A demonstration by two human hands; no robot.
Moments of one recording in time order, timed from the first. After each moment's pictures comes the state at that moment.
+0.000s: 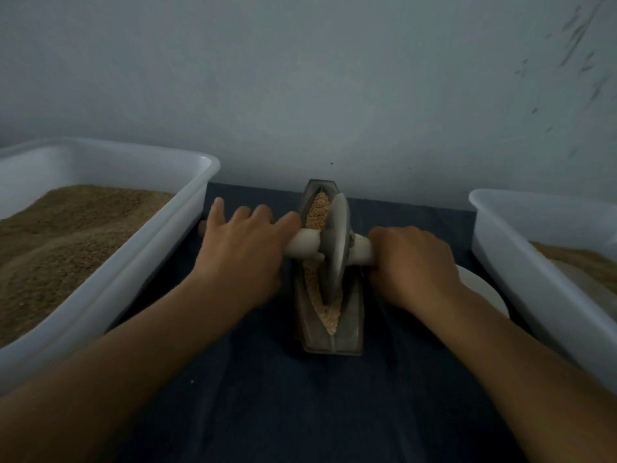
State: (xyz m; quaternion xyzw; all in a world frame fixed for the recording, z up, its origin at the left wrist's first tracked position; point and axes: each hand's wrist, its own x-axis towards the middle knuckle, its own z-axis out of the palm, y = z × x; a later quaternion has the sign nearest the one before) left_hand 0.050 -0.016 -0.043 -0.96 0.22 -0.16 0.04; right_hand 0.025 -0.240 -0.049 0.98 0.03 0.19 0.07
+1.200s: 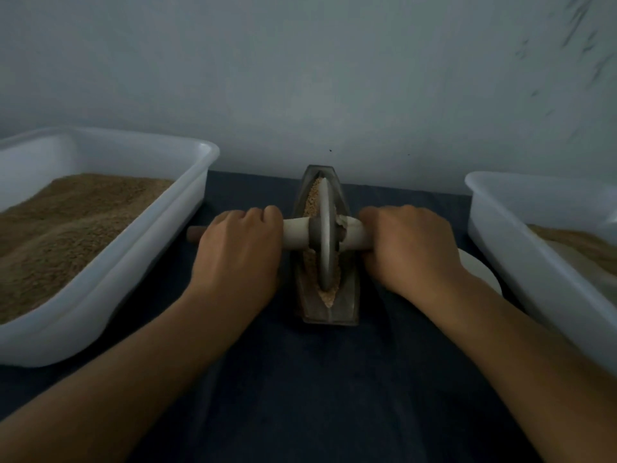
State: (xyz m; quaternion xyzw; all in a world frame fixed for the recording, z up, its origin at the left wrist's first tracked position) left_hand 0.020 -0.019 -0.054 -0.96 0.15 -0.25 0.03; right_hand 0.003 -0.231 -0.040 0.96 0.07 0.25 0.10
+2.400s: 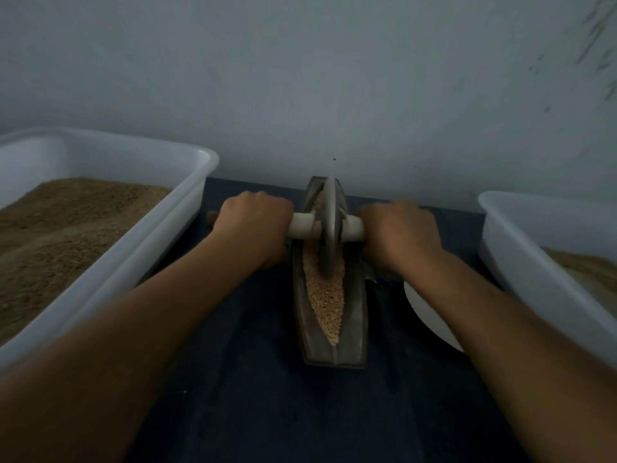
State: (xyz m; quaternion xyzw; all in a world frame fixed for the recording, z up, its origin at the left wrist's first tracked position) left_hand 0.108 -0.034 -0.031 -0.98 0.17 -0.08 0.05; right_hand 0.087 -0.245 -0.043 0.98 0.04 0.18 0.11
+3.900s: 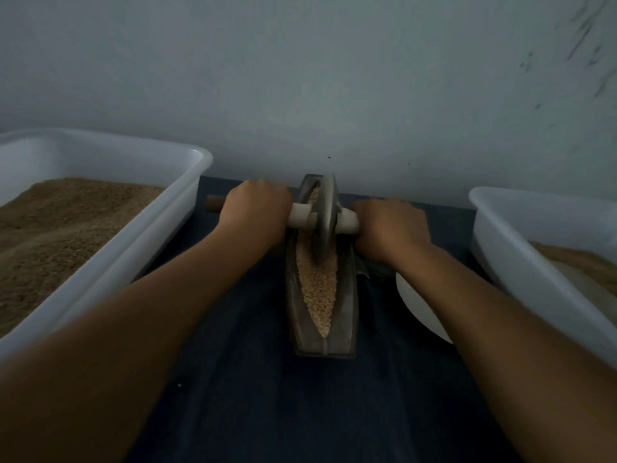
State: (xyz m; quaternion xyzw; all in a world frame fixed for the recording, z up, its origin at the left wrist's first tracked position) left_hand 0.129 -0.048 -0.038 -0.97 0.17 -0.15 0.10; right_hand 0.102 -0.256 -0.054 0.98 0.03 0.18 0.06
